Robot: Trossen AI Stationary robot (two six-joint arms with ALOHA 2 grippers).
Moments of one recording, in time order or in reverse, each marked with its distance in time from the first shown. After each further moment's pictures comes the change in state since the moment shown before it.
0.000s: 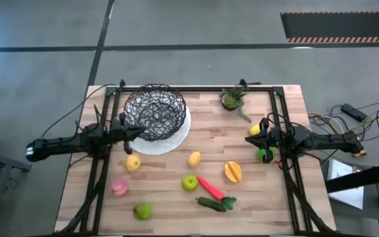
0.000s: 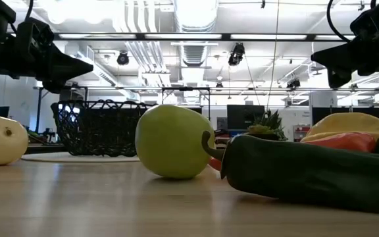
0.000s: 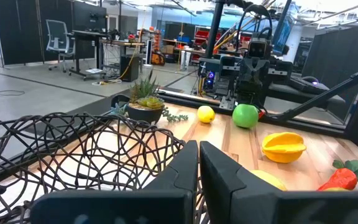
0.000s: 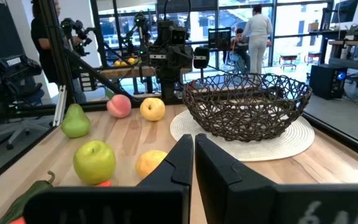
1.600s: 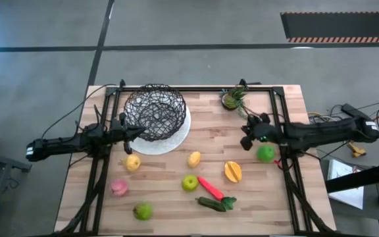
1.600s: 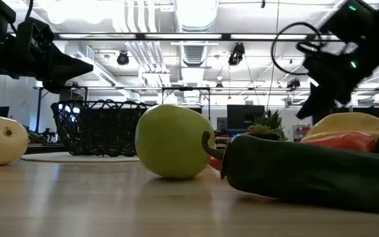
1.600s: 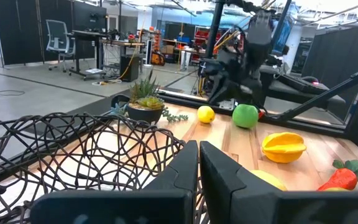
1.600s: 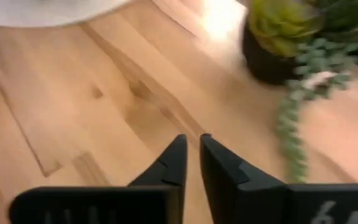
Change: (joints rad) left arm 0.000 0.000 0.000 0.000 0.000 0.000; right arm -0.099 0.849 0.417 -0.433 0.388 0.376
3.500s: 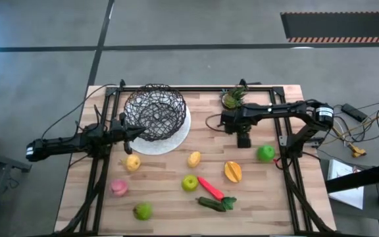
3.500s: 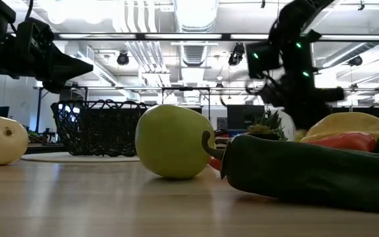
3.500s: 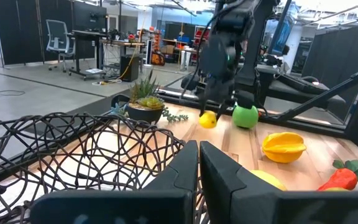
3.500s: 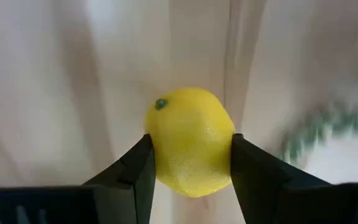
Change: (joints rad) left arm 0.000 0.000 0.000 0.000 0.000 0.000; right arm -0.213 0.736 0.595 -0.573 -0.356 -0.704
